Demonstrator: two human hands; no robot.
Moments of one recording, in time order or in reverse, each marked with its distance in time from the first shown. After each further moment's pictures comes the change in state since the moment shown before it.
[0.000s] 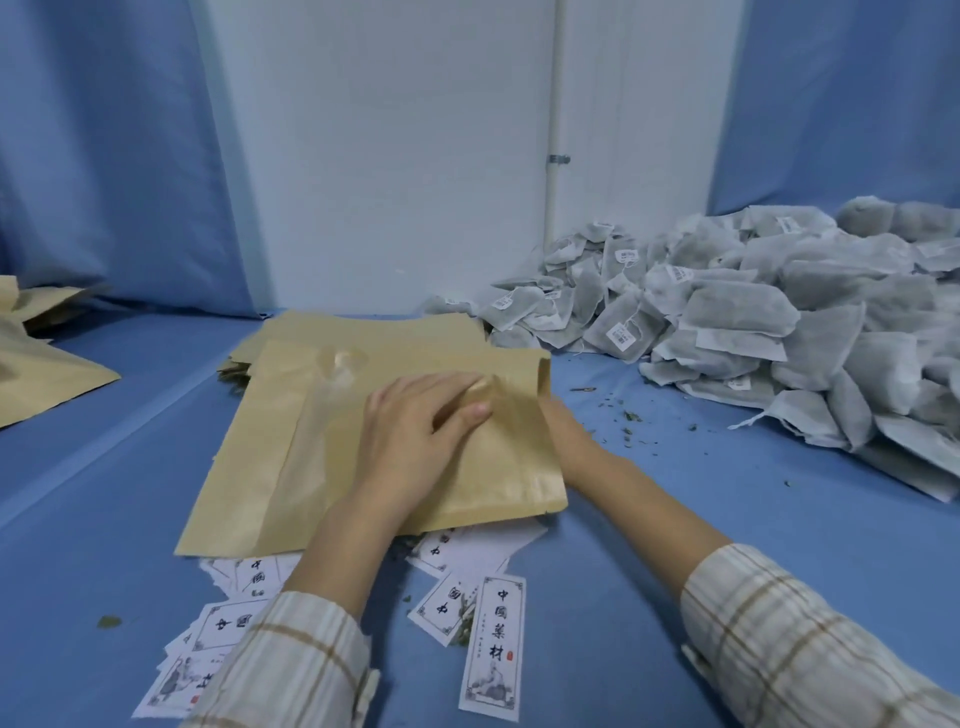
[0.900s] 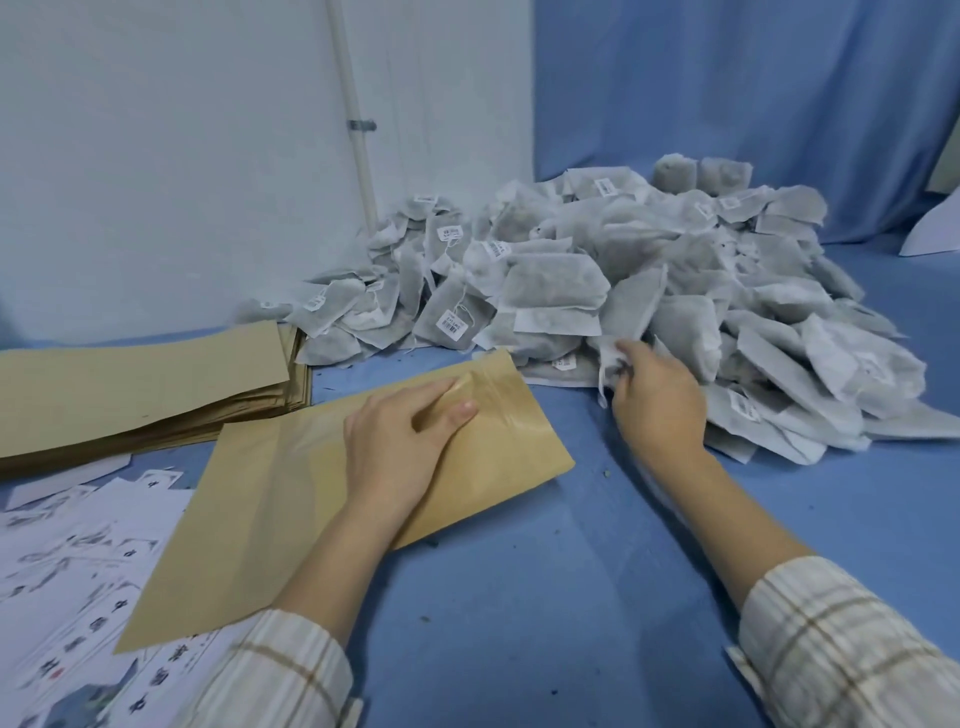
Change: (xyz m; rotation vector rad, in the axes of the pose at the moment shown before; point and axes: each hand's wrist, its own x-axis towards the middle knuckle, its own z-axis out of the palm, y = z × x) left_hand 0.051 0.095 0.165 -0.298 -0.116 -0.160; right_hand -0.035 0.129 -0.209 -0.747 0.838 0.109
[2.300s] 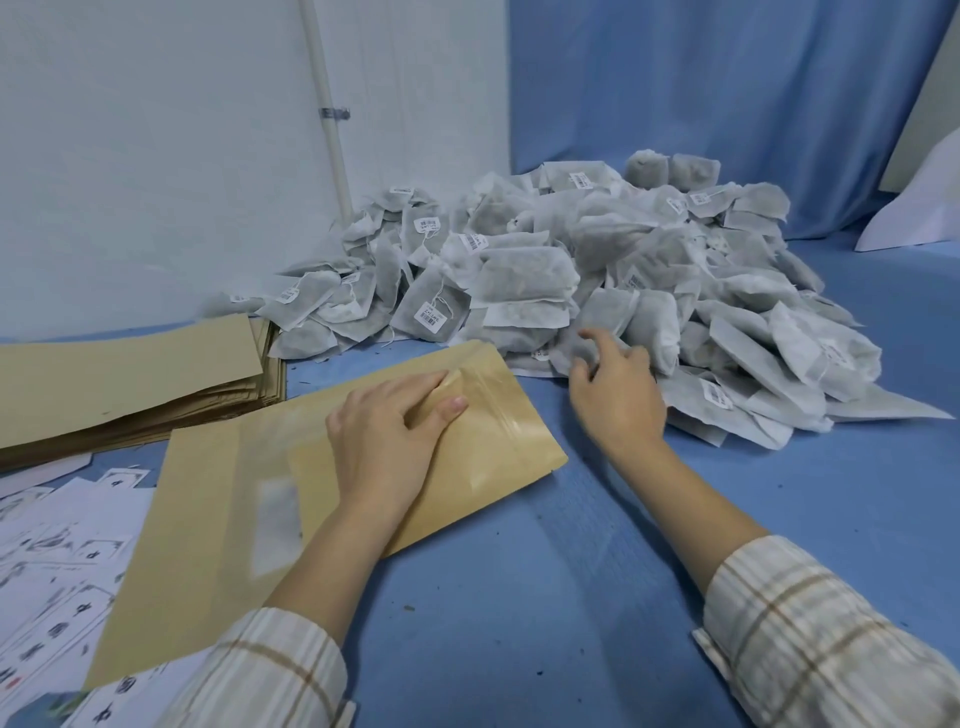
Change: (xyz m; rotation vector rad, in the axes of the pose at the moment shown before) left_hand -0.005 -0.003 0.011 0.126 0.034 0.058; right_hand -0.010 -0.020 0.001 0.150 -0.106 0.229
